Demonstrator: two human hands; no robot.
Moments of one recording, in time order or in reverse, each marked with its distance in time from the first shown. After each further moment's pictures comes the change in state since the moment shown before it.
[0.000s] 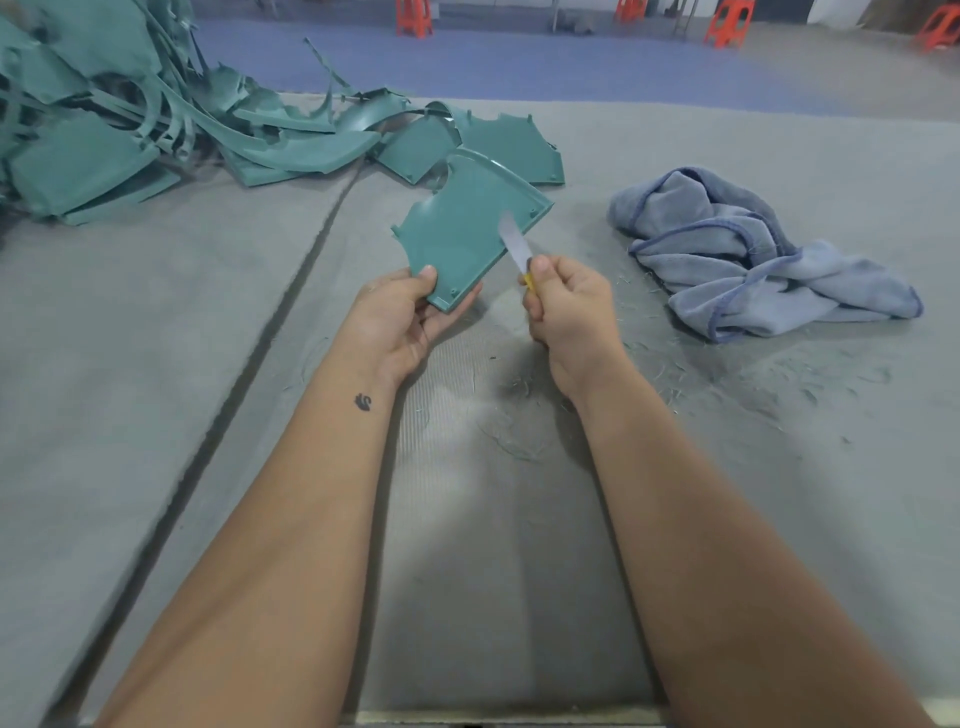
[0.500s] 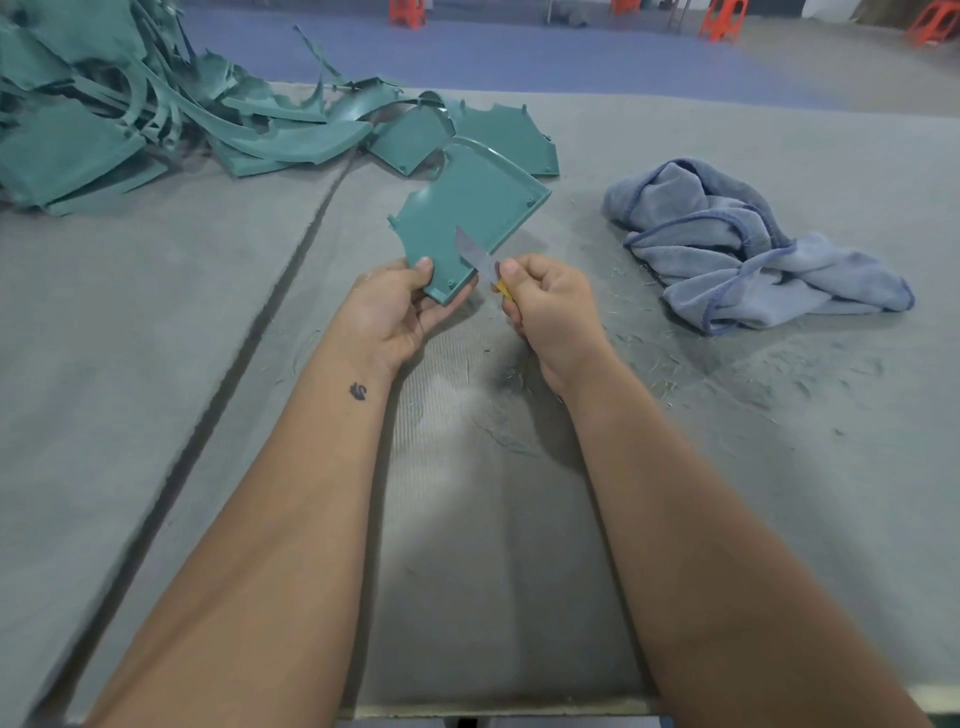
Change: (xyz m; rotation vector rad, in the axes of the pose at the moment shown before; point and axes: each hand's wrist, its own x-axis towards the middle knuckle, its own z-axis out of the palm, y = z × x) left_hand 0.003 0.001 0.001 0.064 0.002 -0.026; right_hand -0.005 0.001 0.005 -0.141 -0.057 -0.052
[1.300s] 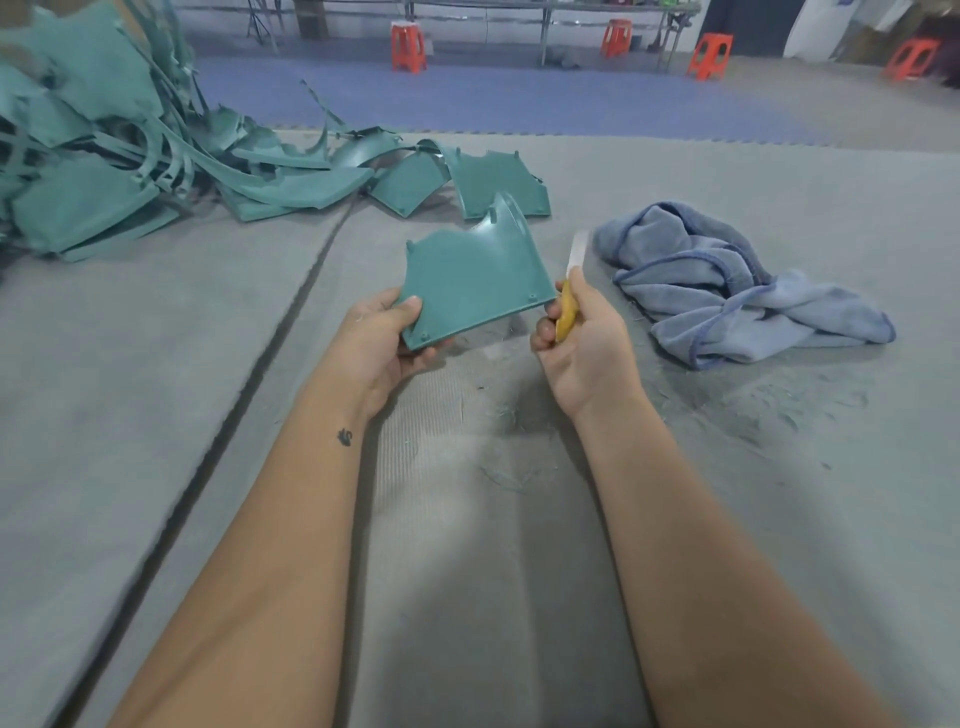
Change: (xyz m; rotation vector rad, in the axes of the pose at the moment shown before) left_hand -0.003 0.005 -0.011 0.316 -0.031 0.138; right_hand 0.012 -0.010 -0.022 0.749 0.172 0.273
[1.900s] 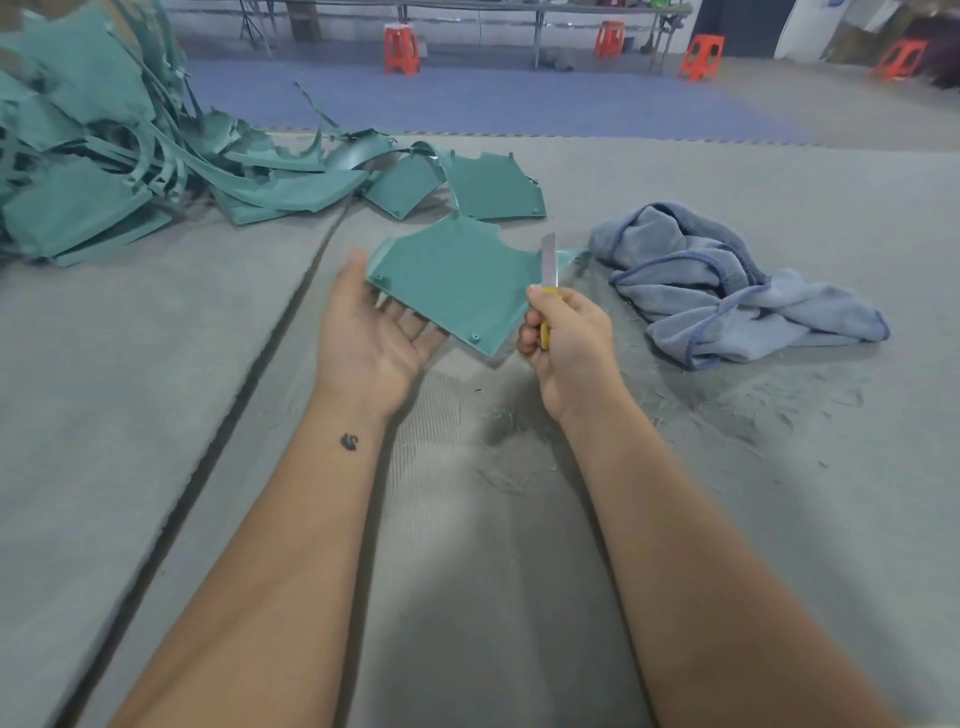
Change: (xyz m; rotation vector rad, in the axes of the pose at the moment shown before) left_hand -0.004 0.004 0.008 -0.525 -0.033 -0.014; right_hand -0.009 0.007 0.009 -0.263 0.005 -0.087
